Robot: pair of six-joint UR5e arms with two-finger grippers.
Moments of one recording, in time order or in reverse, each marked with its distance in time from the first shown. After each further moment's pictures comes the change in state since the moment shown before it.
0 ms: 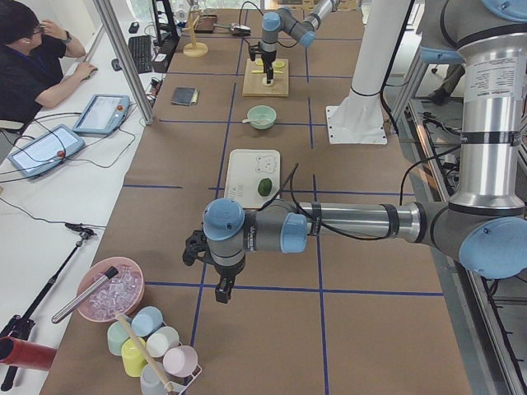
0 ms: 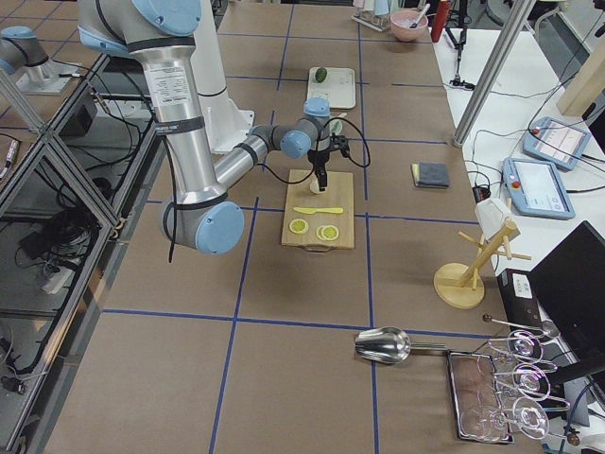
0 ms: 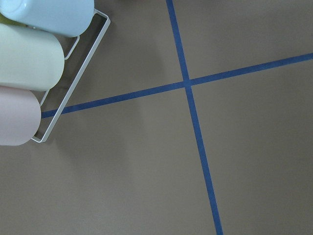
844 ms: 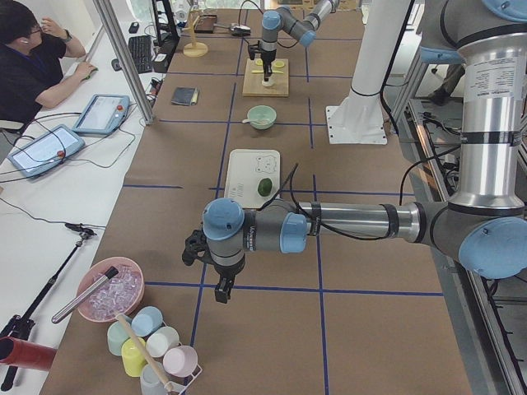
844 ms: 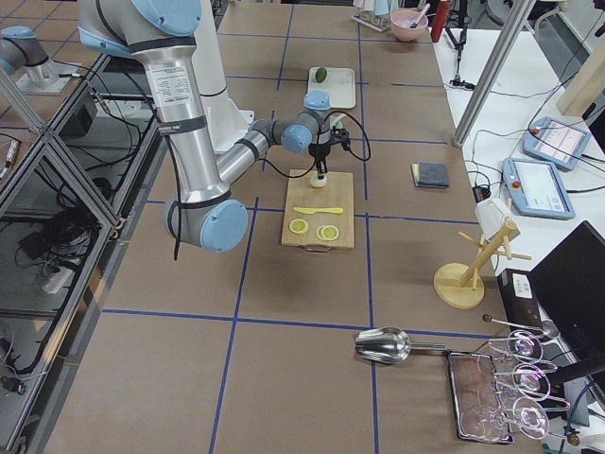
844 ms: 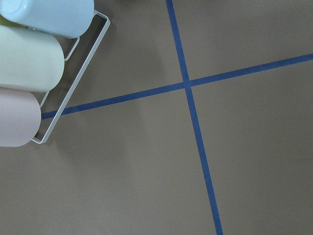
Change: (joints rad) left arm 0.000 -0.001 -0.001 0.000 0.000 0.000; right arm 0.000 0.040 0.019 -0.006 0.002 0.046
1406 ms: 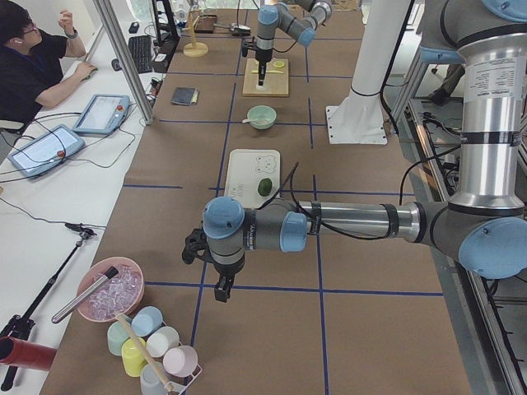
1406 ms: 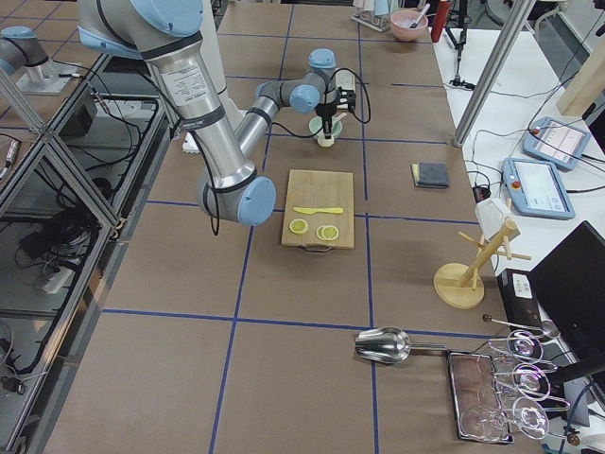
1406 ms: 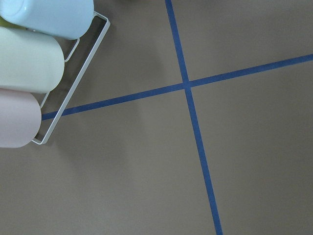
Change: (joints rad) left arm 0.000 0.000 -0.007 0.001 0.001 -0.001; right arm -0.024 0.313 -0.055 -0.157 -0.009 0.269
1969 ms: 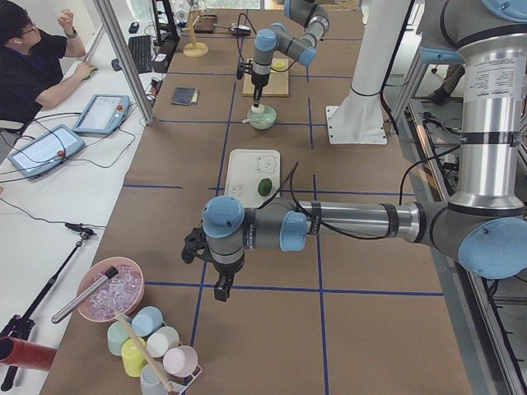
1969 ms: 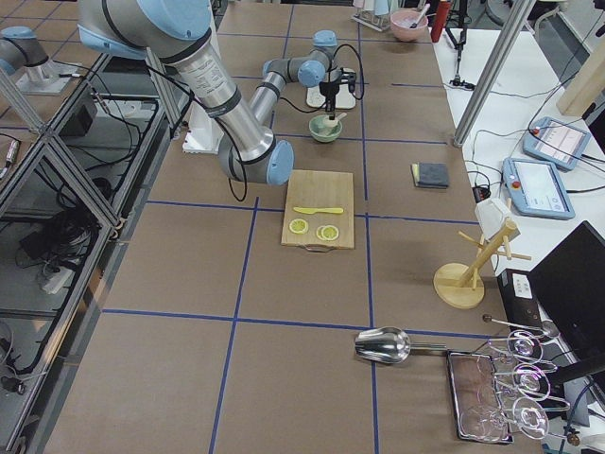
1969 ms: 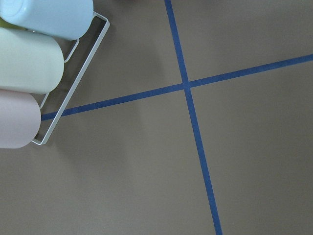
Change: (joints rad) left arm 0.000 -0.001 -0.001 0.001 0.000 -0.001; right arm -0.101 0.251 -0.287 -0.014 -0.134 0.149
